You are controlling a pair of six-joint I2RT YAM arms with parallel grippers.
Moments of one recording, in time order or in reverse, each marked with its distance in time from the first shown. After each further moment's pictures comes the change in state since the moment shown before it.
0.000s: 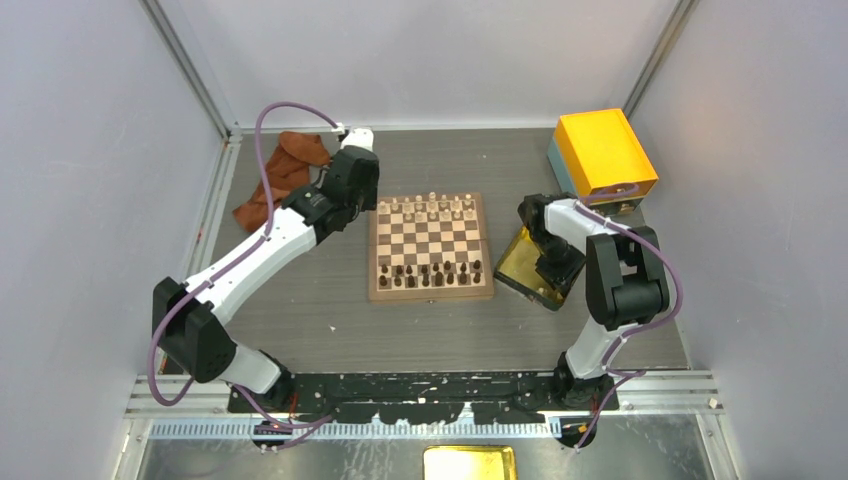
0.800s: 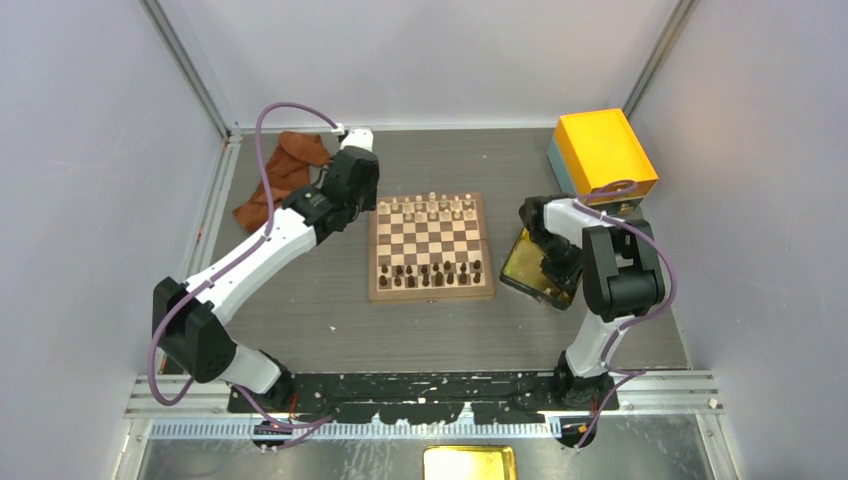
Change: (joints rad) left arm 0.000 0.000 -0.004 0.000 -0.008 0.000; right arm -0.015 0.055 -0.003 0.014 0.080 -0.017
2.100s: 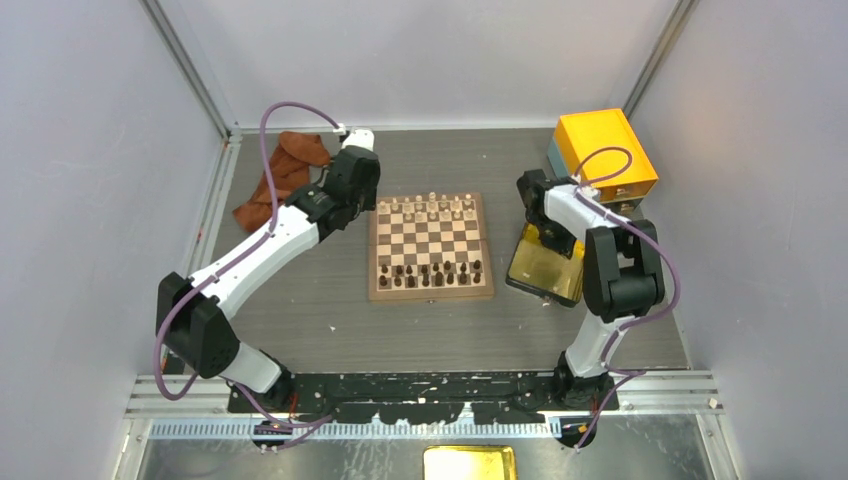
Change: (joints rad) left arm 0.013 0.026 0.000 0.007 0.001 0.011; right arm 0.002 0.017 0.130 0.132 0.110 -0.187
